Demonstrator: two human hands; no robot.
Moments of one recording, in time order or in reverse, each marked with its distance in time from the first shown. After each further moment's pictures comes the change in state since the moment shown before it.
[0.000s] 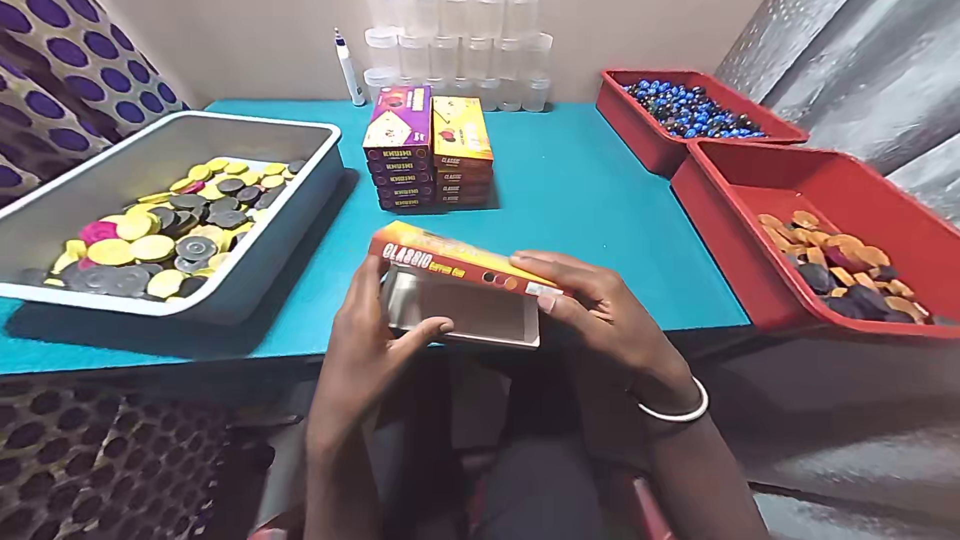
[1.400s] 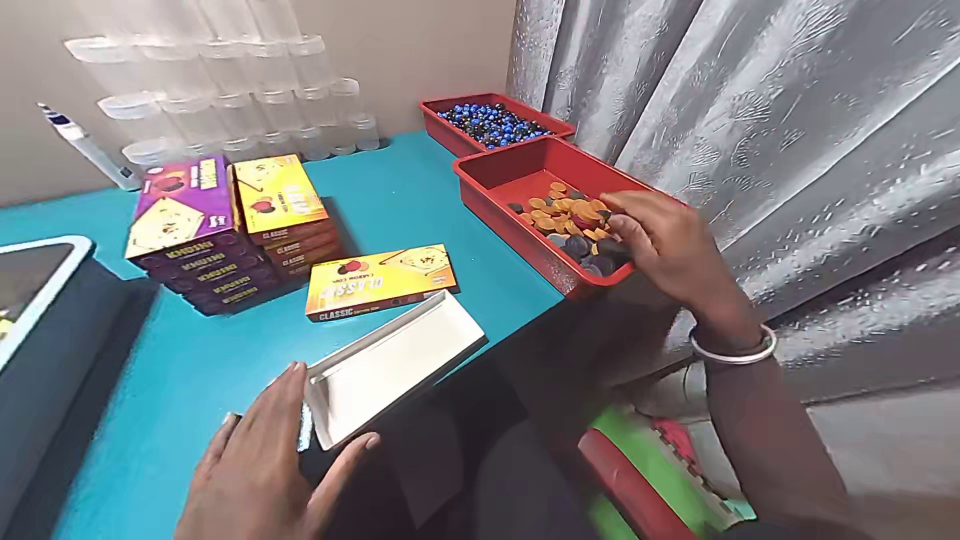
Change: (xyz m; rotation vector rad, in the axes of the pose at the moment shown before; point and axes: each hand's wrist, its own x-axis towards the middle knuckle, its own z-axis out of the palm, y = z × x) left_hand 0.001 0.001 0.003 0.319 -0.347 0.196; right_hand -0.095 -0.030 -0.156 -0.990 0.281 0.475
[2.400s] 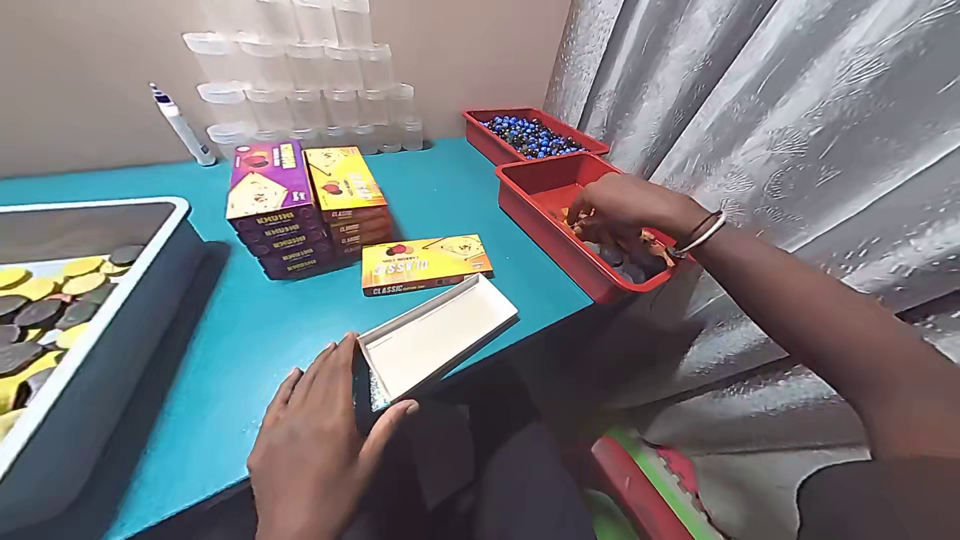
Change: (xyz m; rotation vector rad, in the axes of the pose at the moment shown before) left_hand -0.005 0.007 0.010 0.052 0.163 -0.041; right_hand 0.139 0.013 0.037 -0.279 -0.716 -0.185
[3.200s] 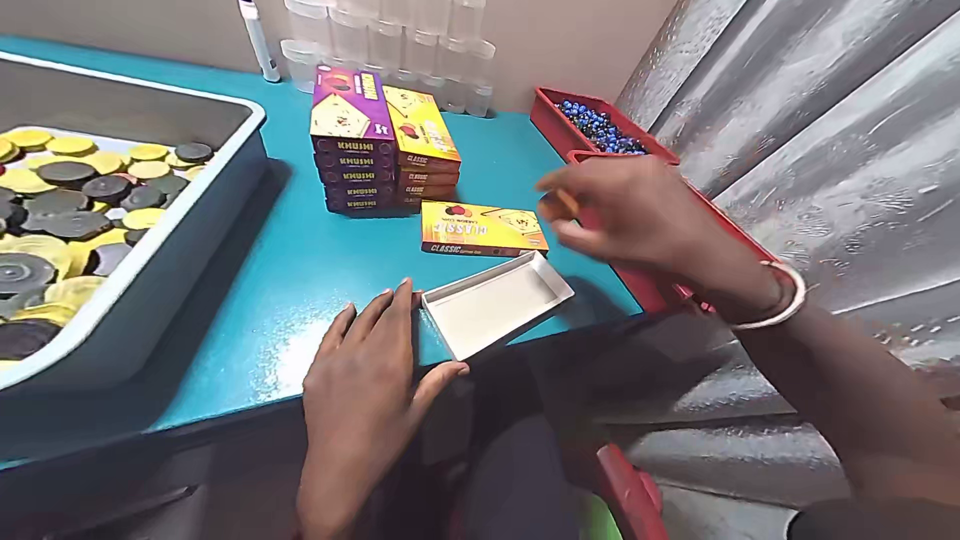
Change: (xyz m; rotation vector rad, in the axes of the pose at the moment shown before) left_hand 0.000 0.004 0.007 -0.043 0.107 -0.044; right_hand -0.018 -0.168 -0.039 0.169 0.475 -0.347
